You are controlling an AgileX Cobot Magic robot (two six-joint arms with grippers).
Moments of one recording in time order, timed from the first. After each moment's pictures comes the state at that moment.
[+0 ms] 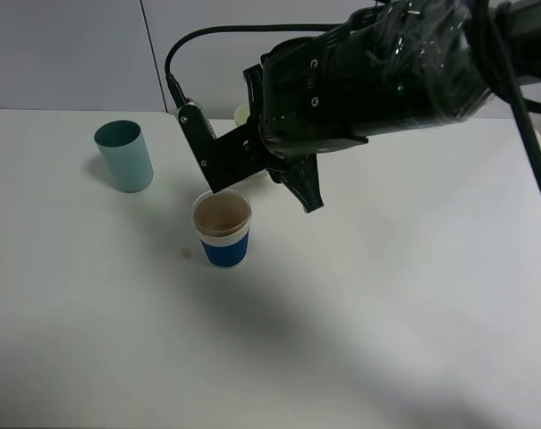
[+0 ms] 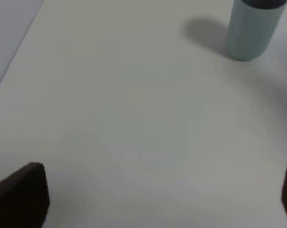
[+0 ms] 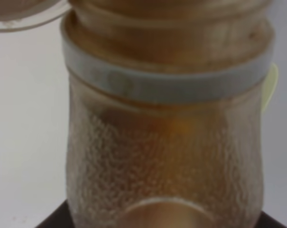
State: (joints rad) left arm 0.12 0.00 -0.51 0.03 1.06 -0.01; right arm 0.94 1.86 -1.20 -0.98 0.67 -0.45
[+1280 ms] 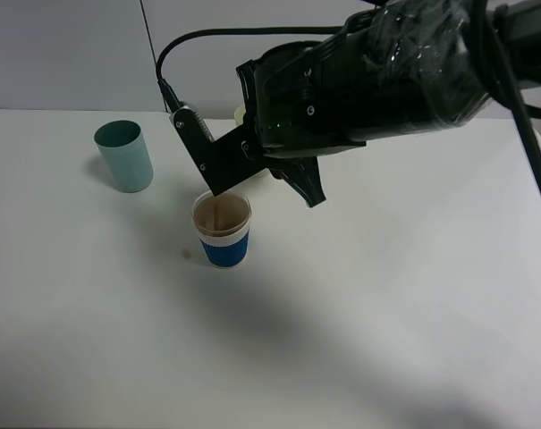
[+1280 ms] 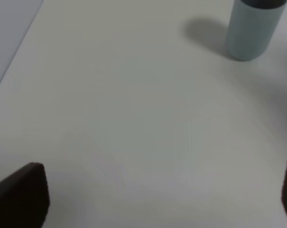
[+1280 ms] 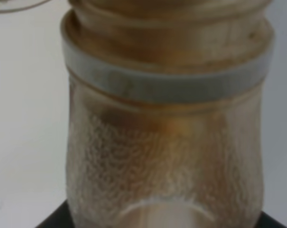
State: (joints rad) left arm 0.12 0.00 -0.51 0.03 1.06 -0.01; right arm 0.96 1.86 -1.20 -1.05 0.70 -0.45
